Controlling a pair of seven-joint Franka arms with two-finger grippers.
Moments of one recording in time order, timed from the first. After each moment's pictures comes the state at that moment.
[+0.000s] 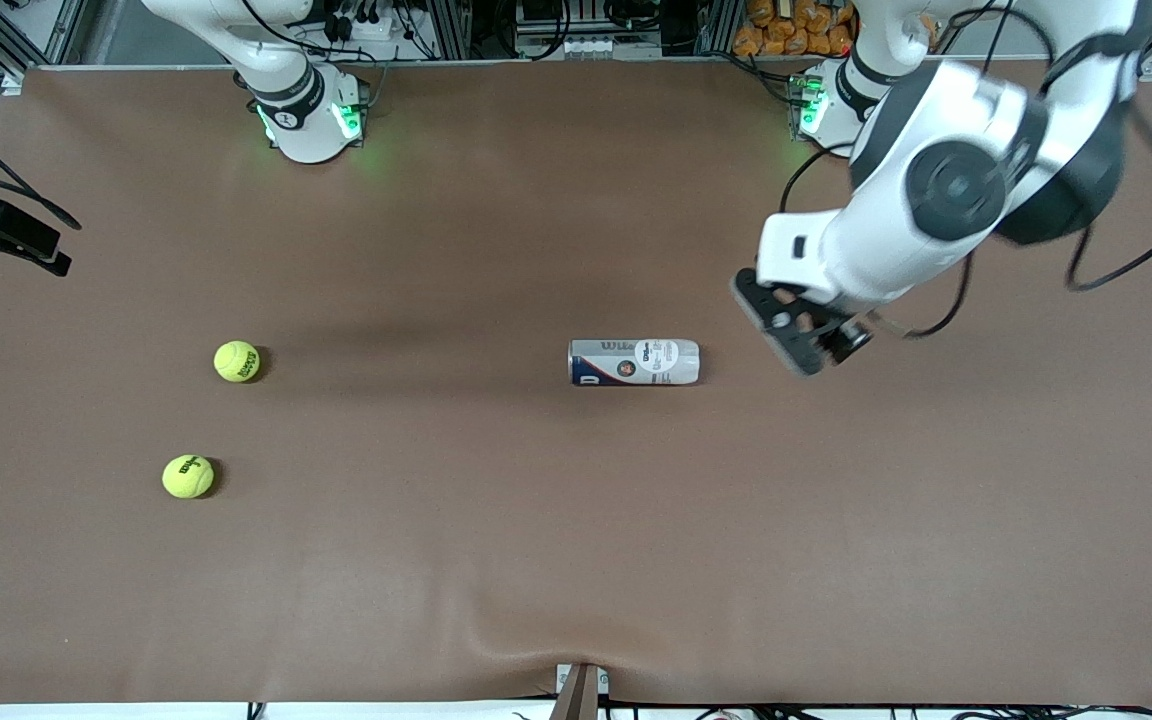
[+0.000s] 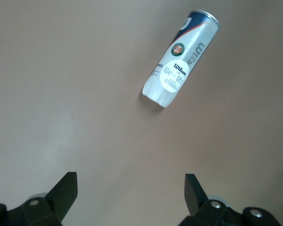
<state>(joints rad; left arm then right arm) -0.23 0.33 -0.25 -1.50 -0.02 1.70 0.62 -0.04 -0.01 -0.01 -1.53 0.00 1.52 0.03</state>
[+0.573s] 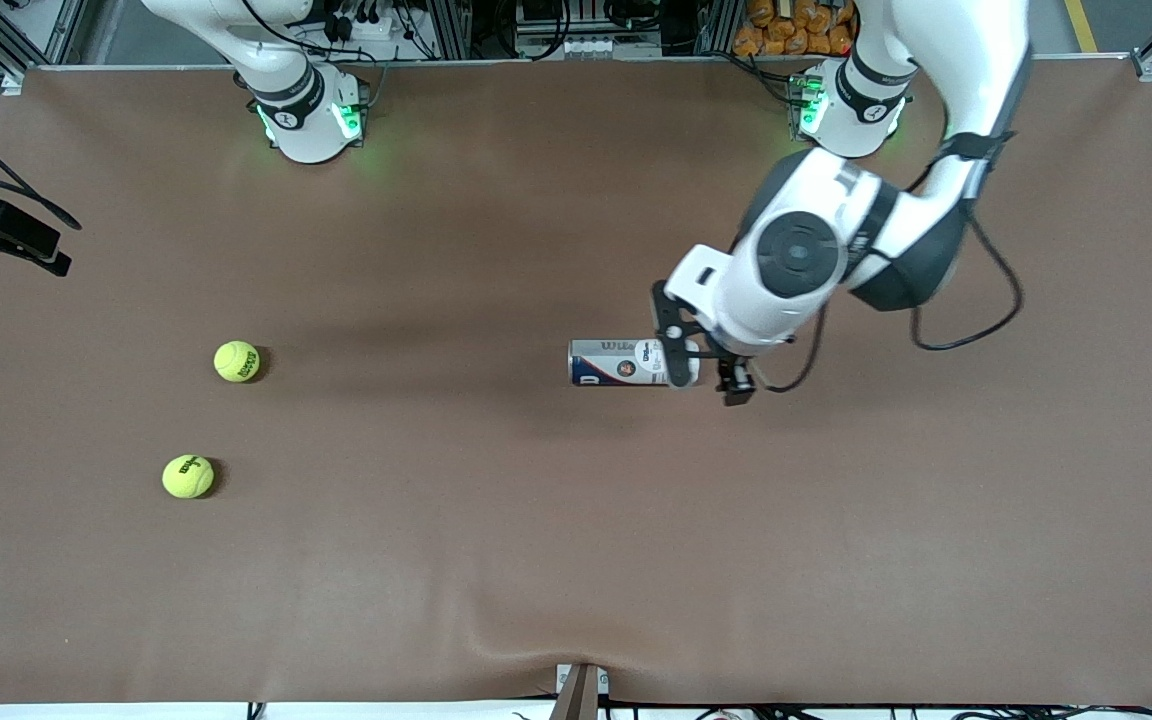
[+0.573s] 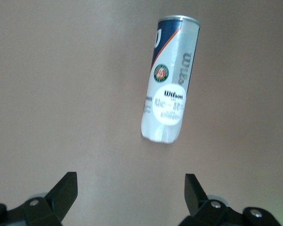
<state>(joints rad) -0.35 0.47 -0.27 -1.51 0.07 1.89 0.82 -0.04 -0.01 -0.01 -1.53 0.00 1.52 0.03</state>
